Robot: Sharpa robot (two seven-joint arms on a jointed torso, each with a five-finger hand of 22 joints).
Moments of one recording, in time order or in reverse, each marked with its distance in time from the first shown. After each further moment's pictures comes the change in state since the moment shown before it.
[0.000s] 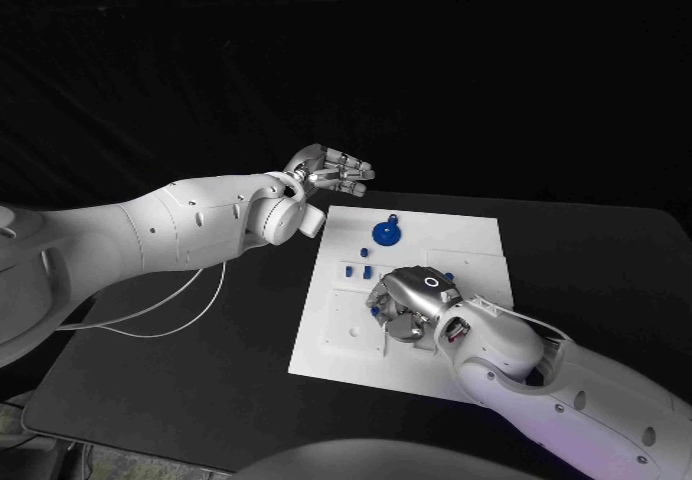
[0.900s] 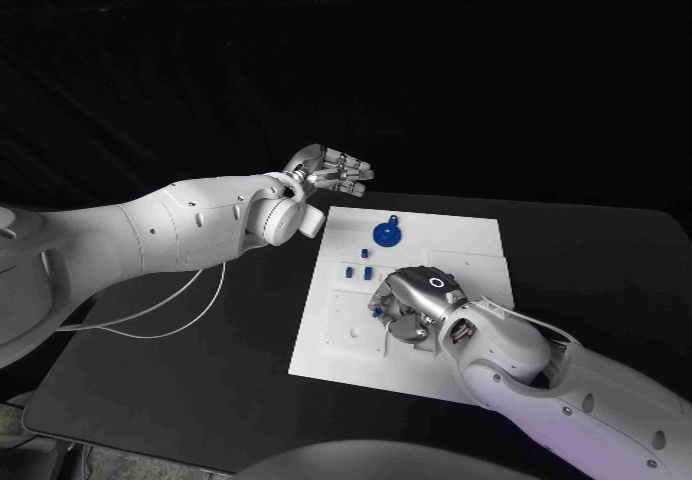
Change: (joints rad) left arm 0.000 -0.001 0.000 -0.001 0.000 -0.008 0.008; left_hand 0.000 0.000 0.007 0.001 0.005 0.000 0.000 0.000 0.000 0.007 0.000 0.000 0.000 0.006 -0.001 0.000 0.000 0.000 0.004 -0.004 0.000 0.012; right arm -0.001 -0.019 0.002 0.014 0.013 -0.027 0.015; right_hand 0.044 0.040 0.082 -0.004 -0.121 0.113 -0.032 -0.006 0.011 0.124 -0.040 -0.001 0.004 0.015 -0.015 -0.006 0.020 -0.027 0.000 -0.011 0.044 0.006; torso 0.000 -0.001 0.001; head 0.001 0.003
